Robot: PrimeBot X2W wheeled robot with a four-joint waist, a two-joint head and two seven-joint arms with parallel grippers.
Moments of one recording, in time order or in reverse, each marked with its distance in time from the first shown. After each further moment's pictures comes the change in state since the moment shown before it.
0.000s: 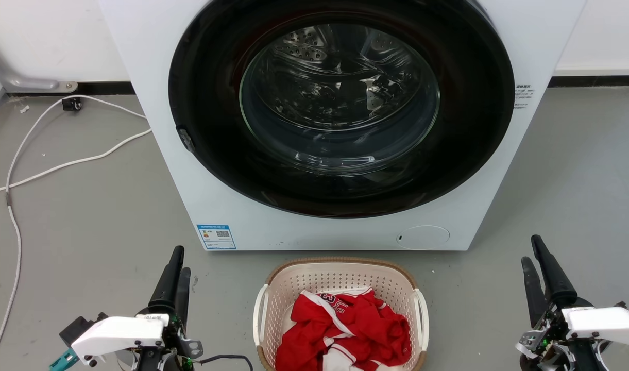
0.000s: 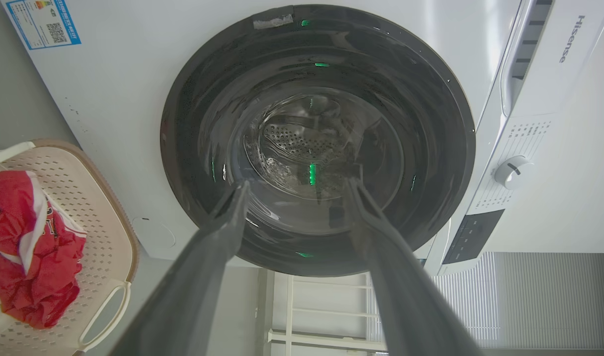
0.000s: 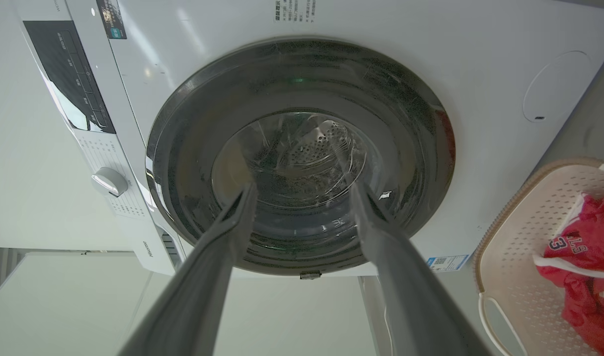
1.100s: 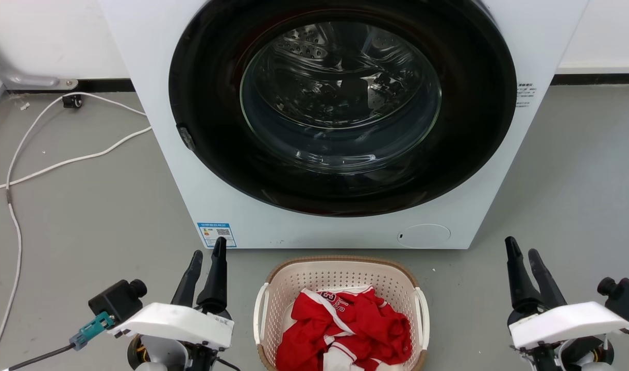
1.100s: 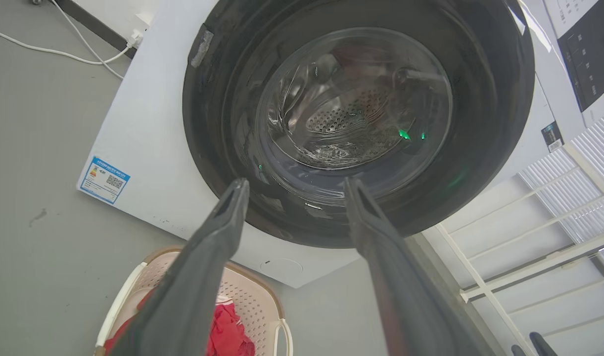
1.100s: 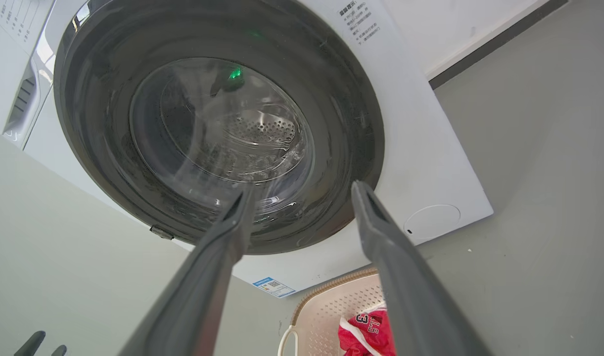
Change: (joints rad) left arm 0.001 0.000 -0.127 -0.077 0.745 0.031 -0.132; right arm 0.026 0.000 0.051 -0.064 -0.818 0.000 -0.128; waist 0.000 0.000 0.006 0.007
